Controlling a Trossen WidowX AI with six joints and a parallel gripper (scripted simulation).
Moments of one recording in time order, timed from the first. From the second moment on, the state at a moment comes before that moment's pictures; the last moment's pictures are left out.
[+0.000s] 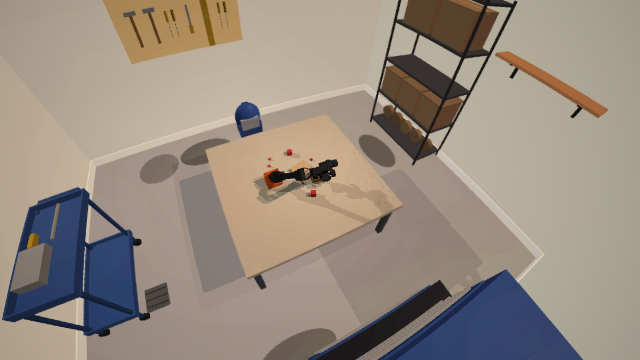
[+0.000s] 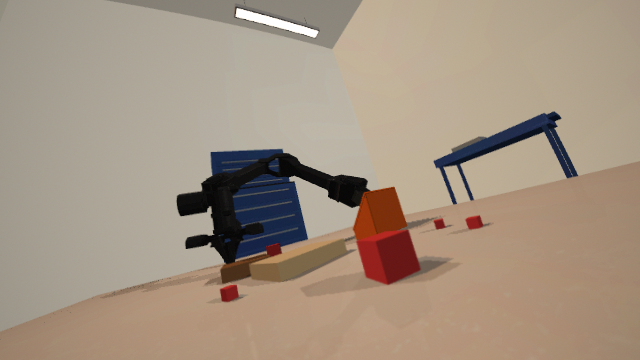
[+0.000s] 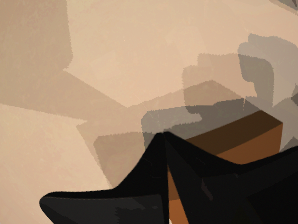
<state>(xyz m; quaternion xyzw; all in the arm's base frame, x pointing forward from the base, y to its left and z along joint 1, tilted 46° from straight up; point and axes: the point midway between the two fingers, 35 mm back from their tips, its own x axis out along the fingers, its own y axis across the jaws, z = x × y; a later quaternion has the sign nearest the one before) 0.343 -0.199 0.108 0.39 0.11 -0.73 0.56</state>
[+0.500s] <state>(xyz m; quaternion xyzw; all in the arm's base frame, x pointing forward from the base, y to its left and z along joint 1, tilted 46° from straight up) 0.352 -0.184 0.091 0.39 0.11 -0.73 0.55</state>
